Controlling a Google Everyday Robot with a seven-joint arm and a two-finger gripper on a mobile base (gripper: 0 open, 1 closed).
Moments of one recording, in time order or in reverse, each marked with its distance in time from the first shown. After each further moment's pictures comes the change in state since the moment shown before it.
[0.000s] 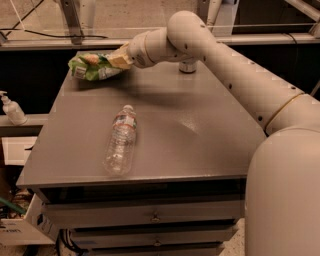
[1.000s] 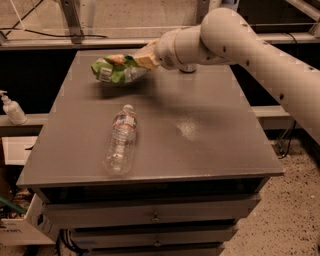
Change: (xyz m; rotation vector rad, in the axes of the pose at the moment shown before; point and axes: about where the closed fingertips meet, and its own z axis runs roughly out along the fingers) arm 0.014 0.004 -0.088 0.114 0.037 -0.017
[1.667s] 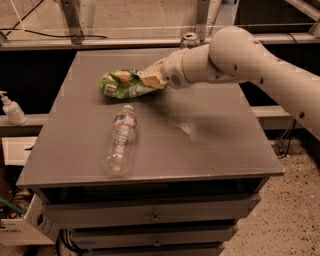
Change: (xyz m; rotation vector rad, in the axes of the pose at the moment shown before) arm 0.039 0.040 -0.027 -0.027 0.057 0.063
